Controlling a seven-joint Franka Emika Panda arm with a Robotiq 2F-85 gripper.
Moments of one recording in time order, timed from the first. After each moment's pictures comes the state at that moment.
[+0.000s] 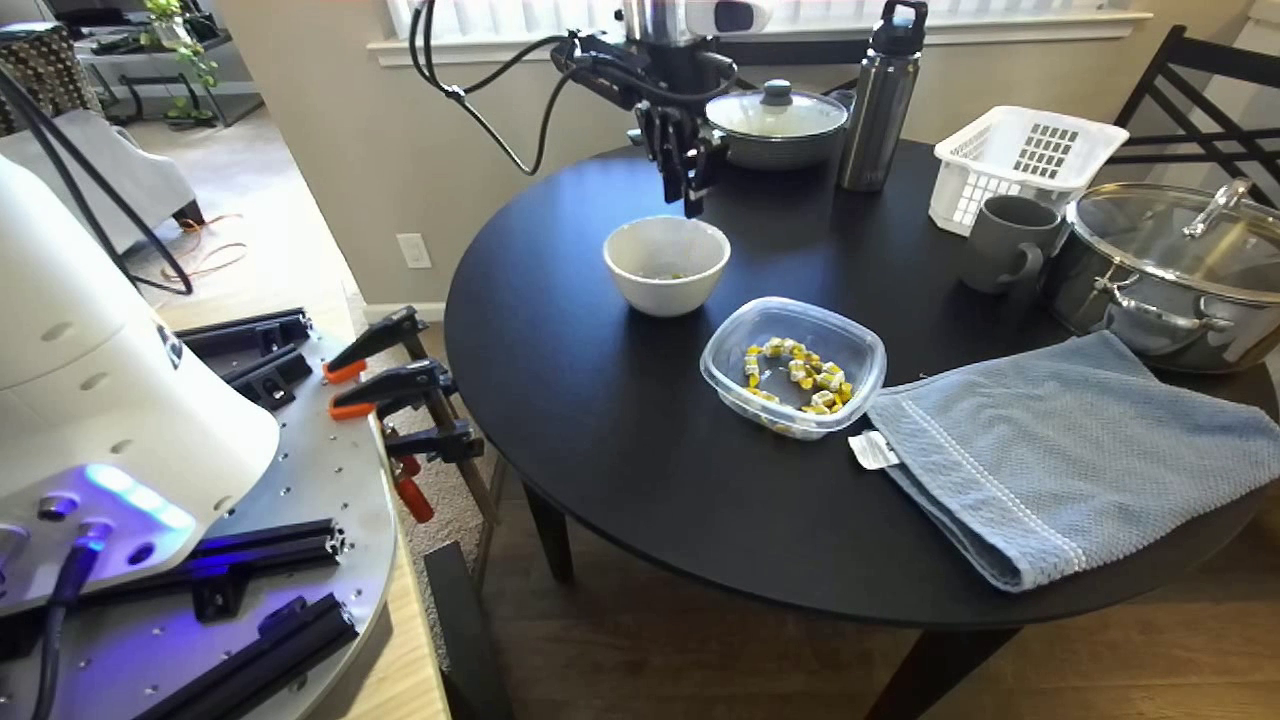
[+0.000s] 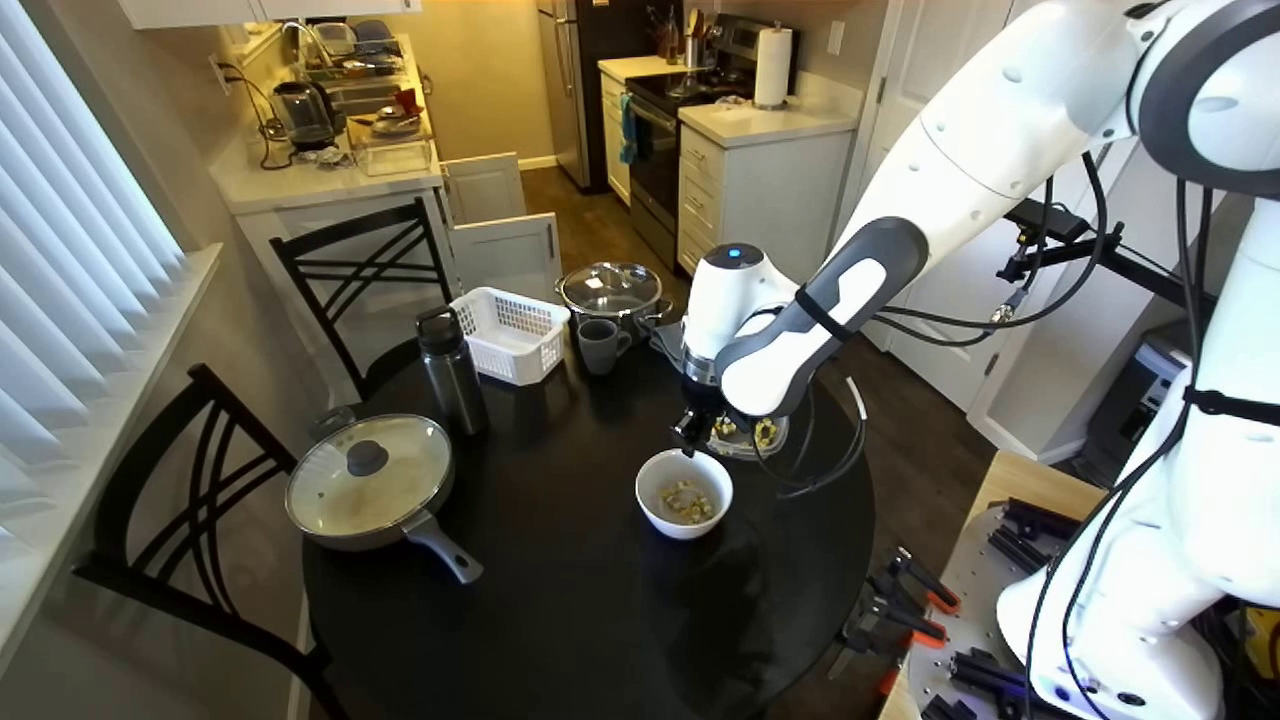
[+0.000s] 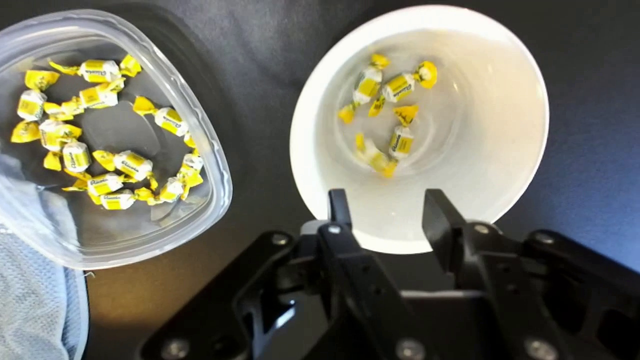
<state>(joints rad) 0.10 0.25 0.04 -2.41 -0.03 2.75 0.15</state>
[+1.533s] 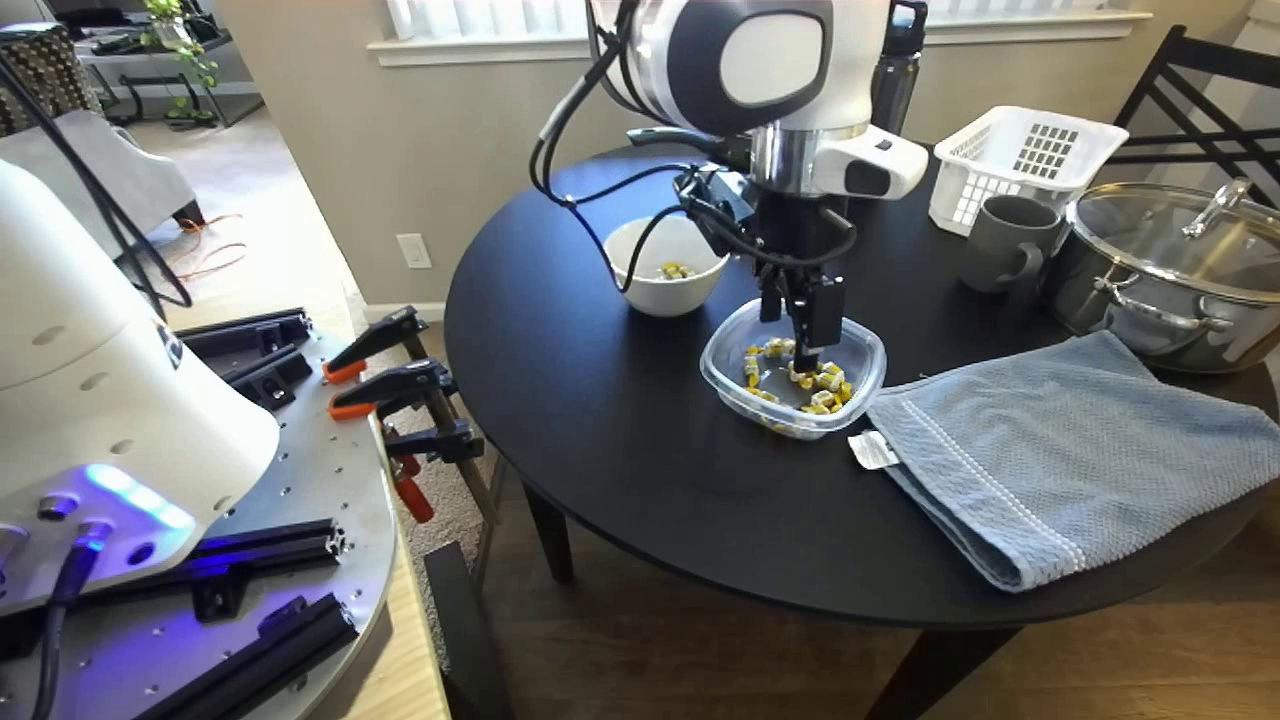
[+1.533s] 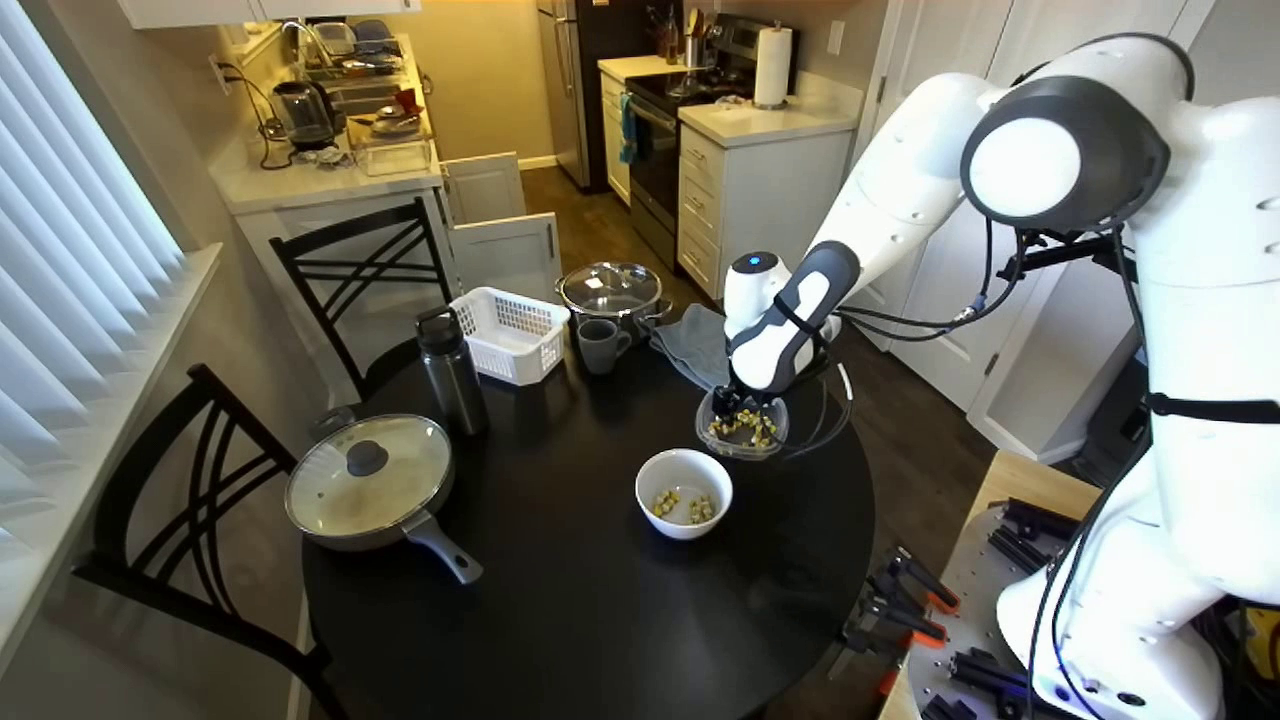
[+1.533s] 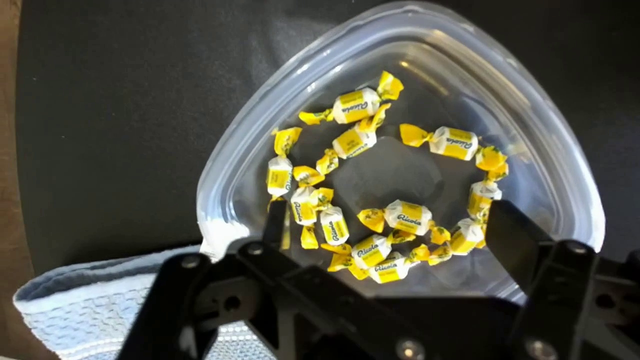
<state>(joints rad) 0.03 0.53 -0.19 -2.23 -0.07 2.75 0.27</state>
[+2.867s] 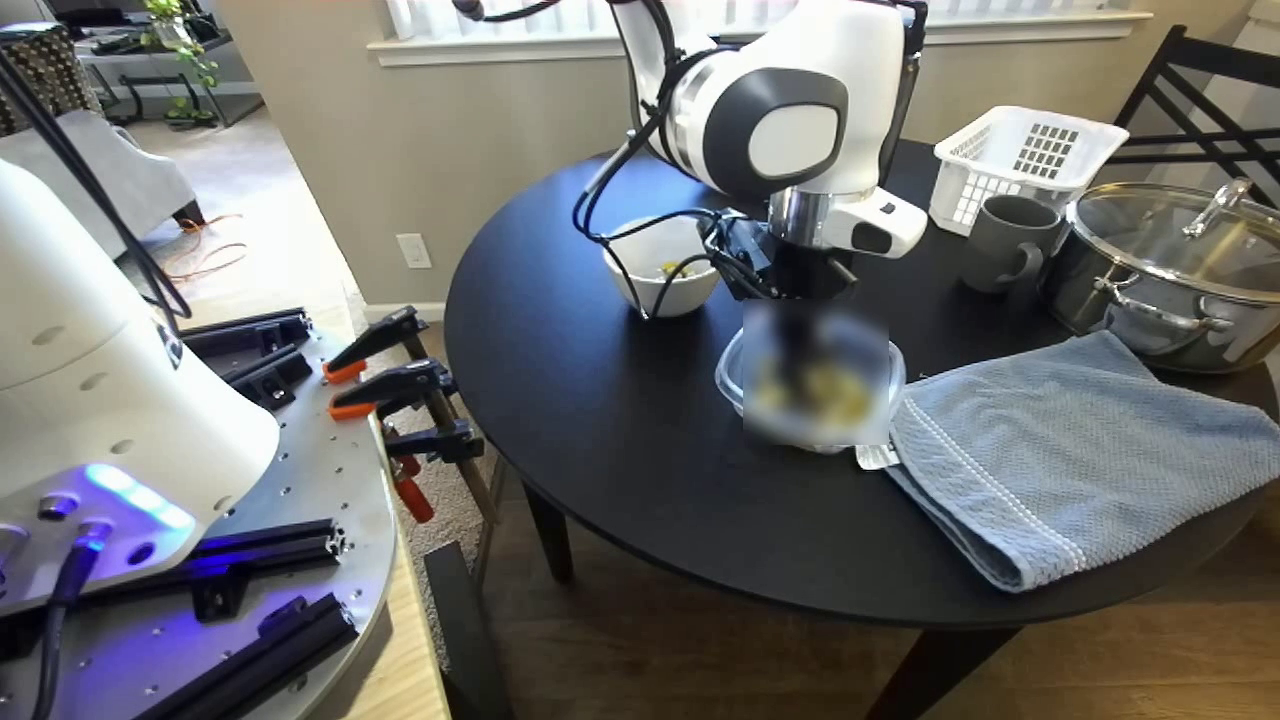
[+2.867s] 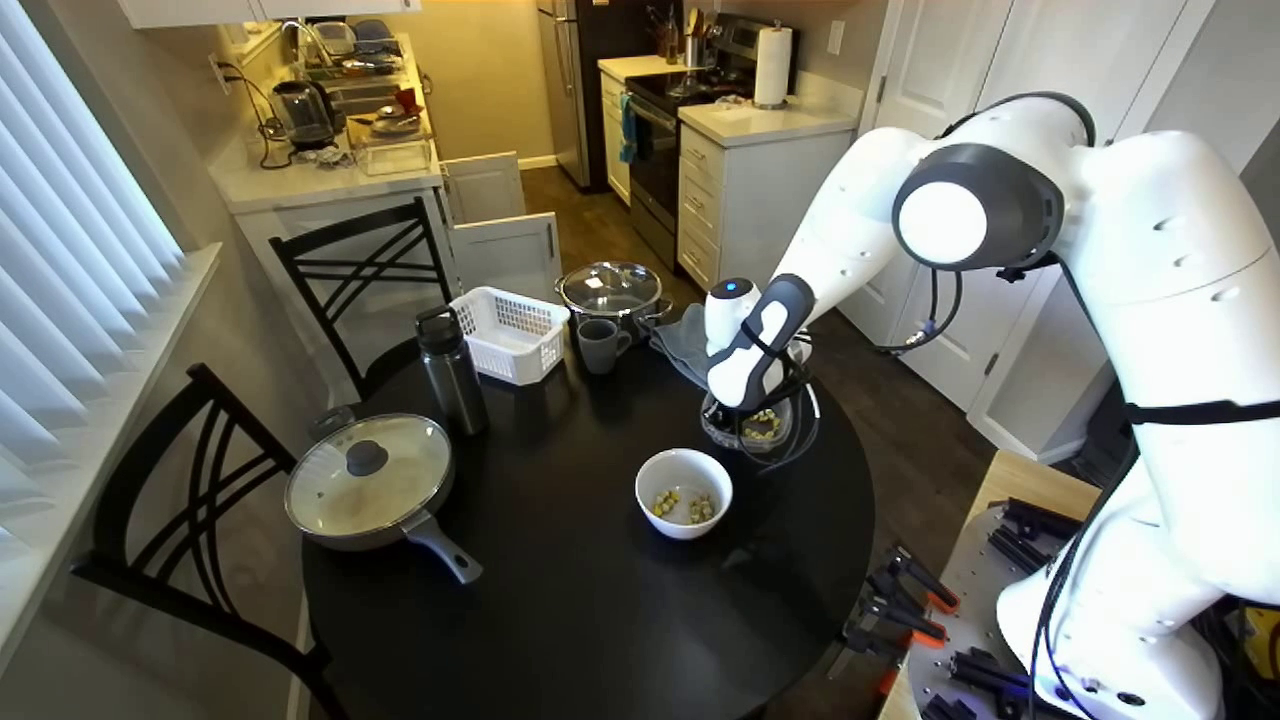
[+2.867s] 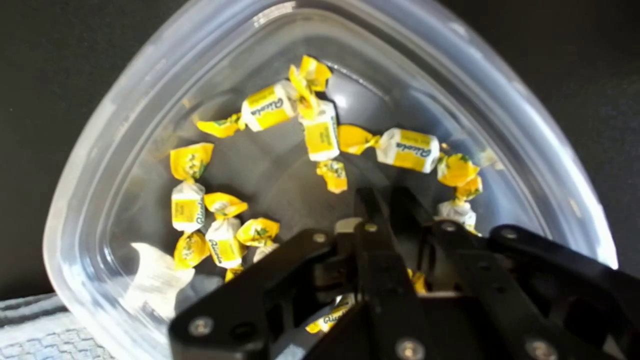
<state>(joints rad) 0.03 0.72 -0.18 -2.07 0.00 2.74 0.27</state>
